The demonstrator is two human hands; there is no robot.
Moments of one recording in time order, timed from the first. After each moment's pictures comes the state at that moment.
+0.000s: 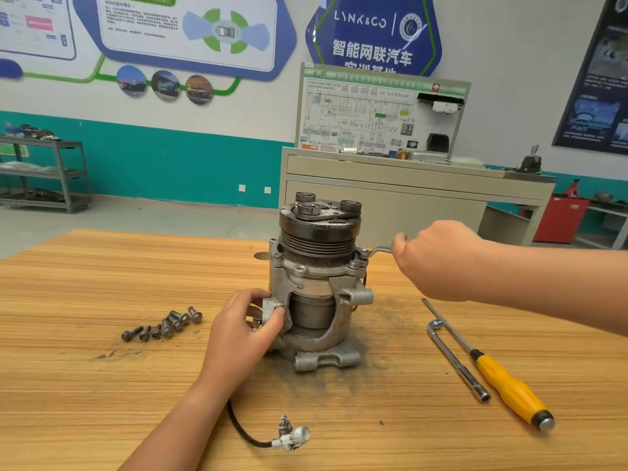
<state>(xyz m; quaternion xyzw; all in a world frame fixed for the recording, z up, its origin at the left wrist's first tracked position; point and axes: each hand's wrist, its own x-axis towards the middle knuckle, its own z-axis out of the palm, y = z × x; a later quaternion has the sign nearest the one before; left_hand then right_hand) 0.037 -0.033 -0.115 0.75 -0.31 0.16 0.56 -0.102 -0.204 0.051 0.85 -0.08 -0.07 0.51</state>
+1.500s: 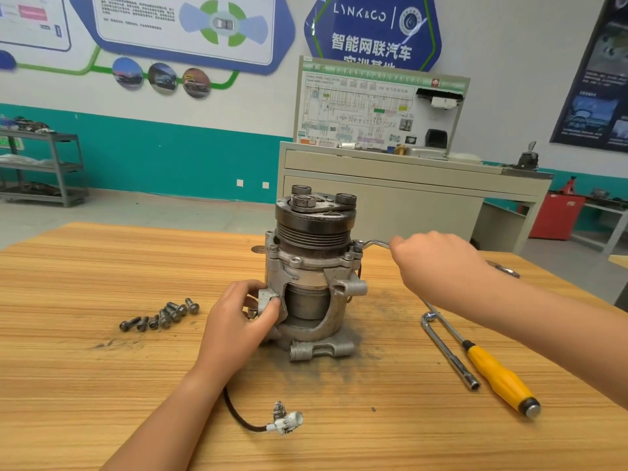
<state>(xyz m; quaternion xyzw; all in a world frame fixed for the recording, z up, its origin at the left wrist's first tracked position) 0.038 -0.033 -0.118 0.76 -0.31 0.18 0.55 -0.109 -0.203 0.027 0.94 -0.18 0.08 0.29</state>
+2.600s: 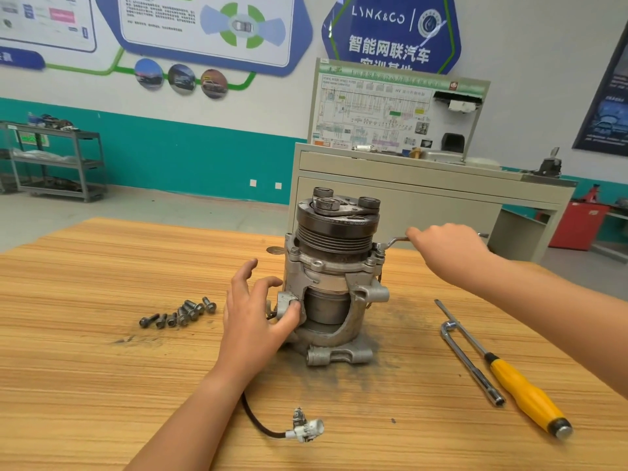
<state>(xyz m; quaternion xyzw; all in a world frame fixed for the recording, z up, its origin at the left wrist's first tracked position) 0.040 -0.035 -0.118 0.78 -0.30 0.17 0.52 -0.062 -0.261 0.021 0.90 -0.18 0.09 0.38</state>
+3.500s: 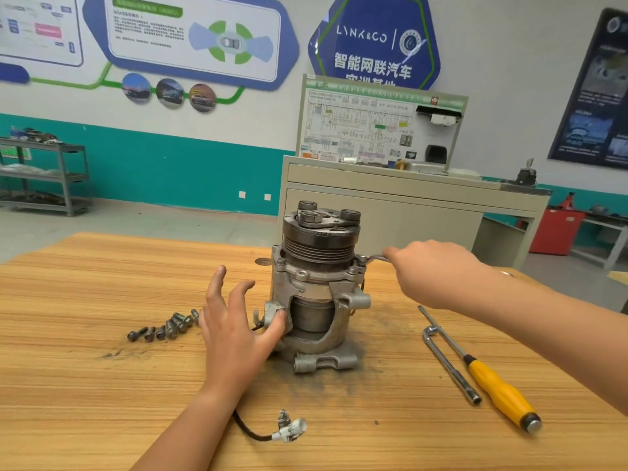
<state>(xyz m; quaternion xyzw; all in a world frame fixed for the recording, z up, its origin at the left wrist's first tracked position) 0.034 -0.038 -0.122 0.77 -0.25 0.29 0.51 -0.097 -0.213 0.035 0.94 -0.18 0.07 0.26</state>
